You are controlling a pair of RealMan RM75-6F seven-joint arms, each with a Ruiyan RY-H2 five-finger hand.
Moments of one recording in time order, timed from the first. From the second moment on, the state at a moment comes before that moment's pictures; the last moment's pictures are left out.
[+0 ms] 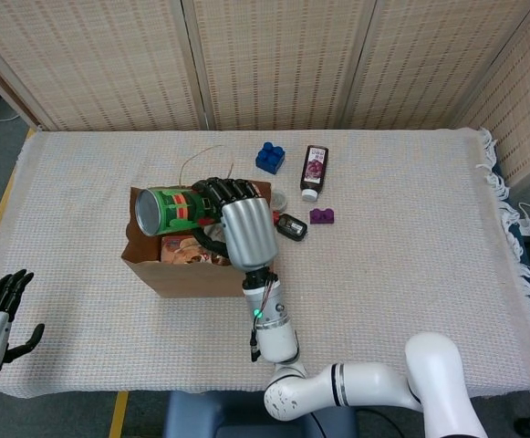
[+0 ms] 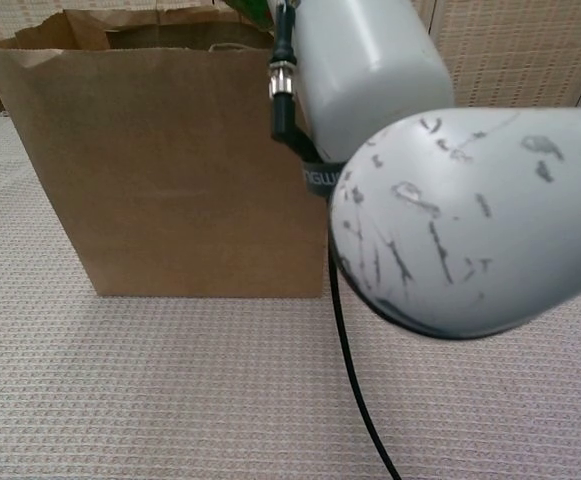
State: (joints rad) left arm -0.09 -1.12 -0.03 -1.58 1.51 1.48 -0.06; right arm 1.12 -2.01 0.58 -1.51 -1.13 1.51 -0.58
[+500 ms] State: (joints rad) left arm -0.09 -1.12 -0.03 -1.58 1.51 1.48 -0.05; right arm 1.07 -1.95 0.55 -1.65 -0.95 1.41 -0.74
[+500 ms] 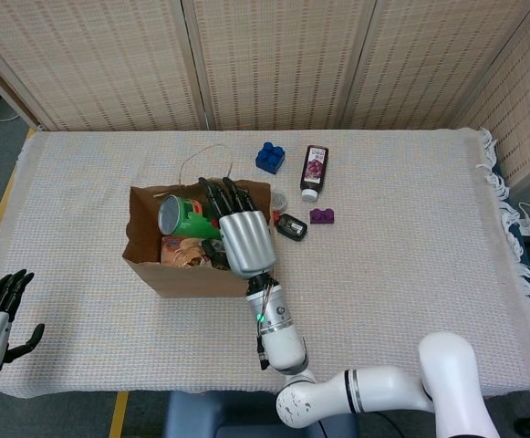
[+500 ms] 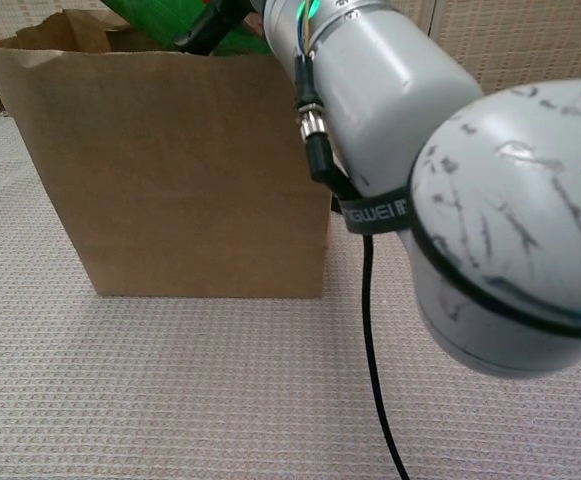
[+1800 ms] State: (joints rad) left arm -0.09 -1.13 -0.04 -1.59 1.49 1.49 0.00; right arm 0.29 -1.07 -0.13 -1.83 -1.45 1.66 -0.24
